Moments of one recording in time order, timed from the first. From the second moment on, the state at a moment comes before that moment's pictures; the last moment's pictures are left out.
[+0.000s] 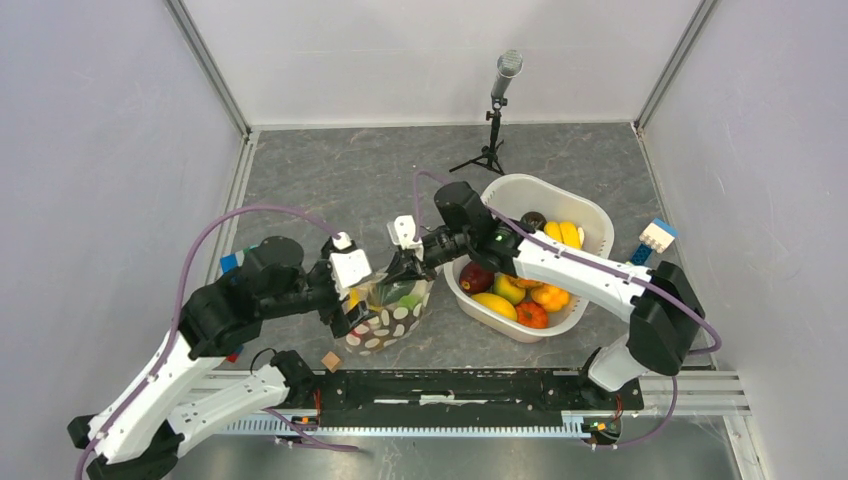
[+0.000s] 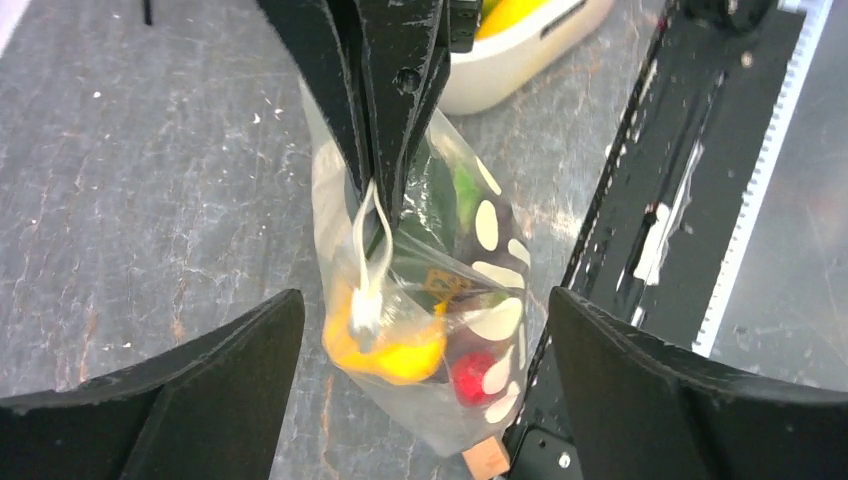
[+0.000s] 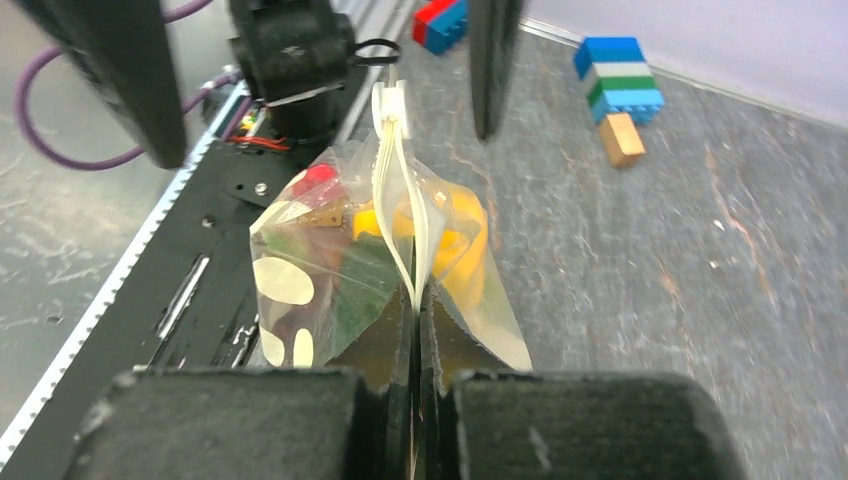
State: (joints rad) left arm -0.81 0.70 1.09 -0.96 0.25 0.32; right arm 0.91 1.56 1.22 -0.16 -0.91 -0.54
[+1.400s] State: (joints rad) left arm -0.81 0.51 0.63 -0.25 0.15 -0.02; right arm 0.86 1.34 0.95 0.19 -0.72 -0.13
